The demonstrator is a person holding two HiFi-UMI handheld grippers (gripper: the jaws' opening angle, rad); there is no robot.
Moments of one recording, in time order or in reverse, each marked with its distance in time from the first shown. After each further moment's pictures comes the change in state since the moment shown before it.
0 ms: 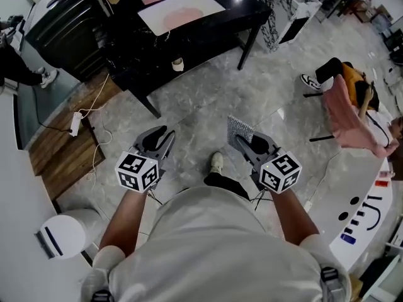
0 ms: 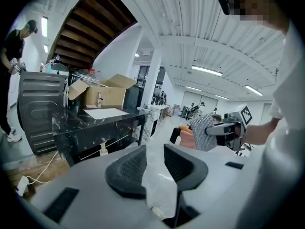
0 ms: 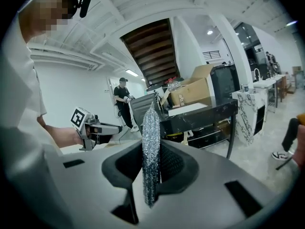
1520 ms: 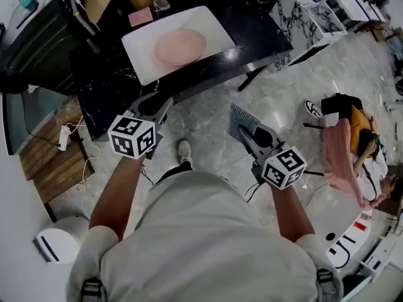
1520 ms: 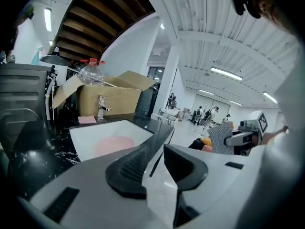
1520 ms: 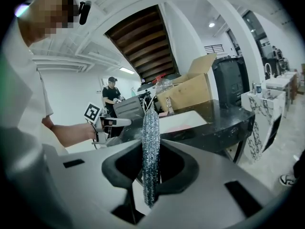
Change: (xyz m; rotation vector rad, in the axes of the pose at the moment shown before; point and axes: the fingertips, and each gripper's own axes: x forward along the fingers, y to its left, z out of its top) left arm 0.303 0.229 0.210 -0.068 -0.018 0.079; right arm 0.220 -0.265 0.176 0.008 0.048 0.046
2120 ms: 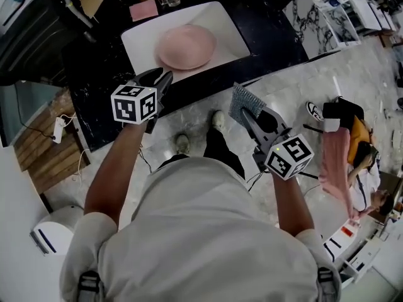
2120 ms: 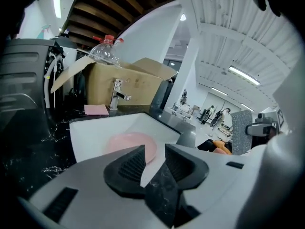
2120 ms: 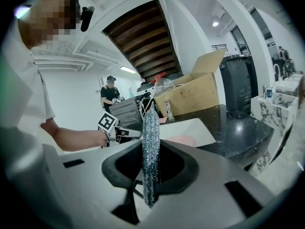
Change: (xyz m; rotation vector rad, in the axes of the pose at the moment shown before) left arm 0.102 0.134 0.013 -0.124 0.103 0.070; right arm 0.110 -0.049 0.073 -0.029 0.006 0.027
